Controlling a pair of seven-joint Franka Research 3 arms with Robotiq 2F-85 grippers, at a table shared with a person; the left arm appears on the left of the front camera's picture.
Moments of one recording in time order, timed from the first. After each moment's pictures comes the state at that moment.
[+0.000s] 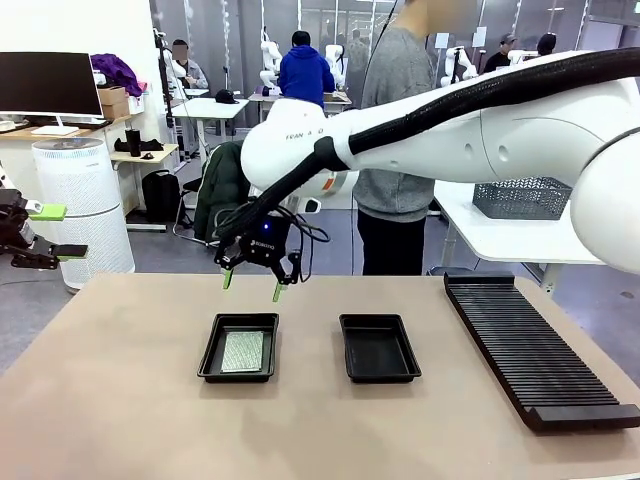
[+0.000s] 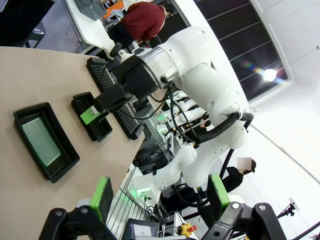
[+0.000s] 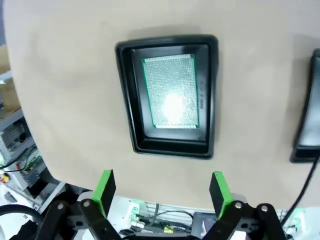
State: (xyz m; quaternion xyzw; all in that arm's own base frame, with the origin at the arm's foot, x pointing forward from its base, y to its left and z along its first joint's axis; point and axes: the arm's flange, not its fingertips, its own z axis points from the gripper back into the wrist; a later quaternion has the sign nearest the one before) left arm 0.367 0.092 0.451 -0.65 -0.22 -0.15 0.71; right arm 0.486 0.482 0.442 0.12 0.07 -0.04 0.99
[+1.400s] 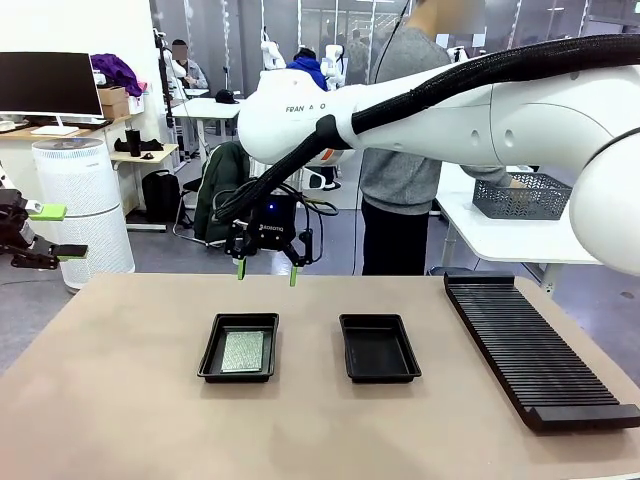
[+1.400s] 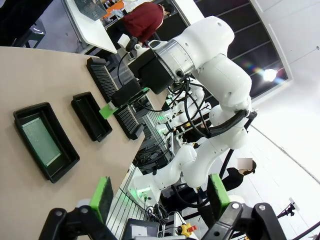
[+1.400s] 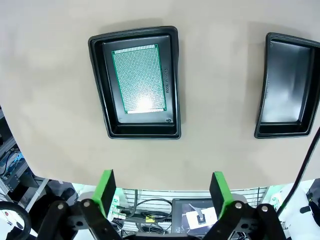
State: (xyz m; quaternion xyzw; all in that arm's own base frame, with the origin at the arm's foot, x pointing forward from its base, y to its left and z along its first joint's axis) left arm 0.367 0.092 0.451 -0.65 -0.22 -0.15 0.71; right arm 0.483 0.474 0.475 0.05 0.07 -0.04 1.00
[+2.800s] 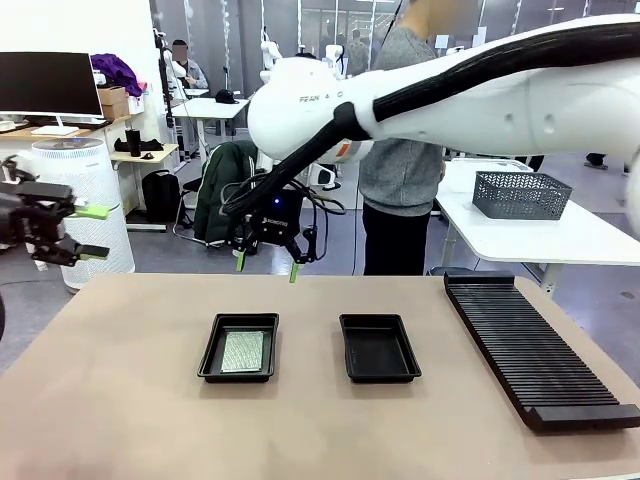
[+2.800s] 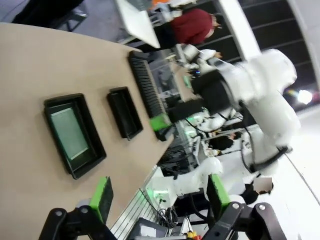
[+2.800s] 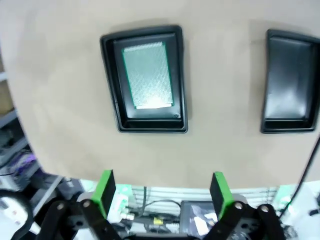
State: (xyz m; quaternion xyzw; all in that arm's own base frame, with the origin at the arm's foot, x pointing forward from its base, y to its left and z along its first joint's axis) left arm 0.406 0.064 0.462 -0.58 -0.18 -0.08 0.79; right arm 0.459 0.459 0.495 0.09 0.05 -0.05 0.99
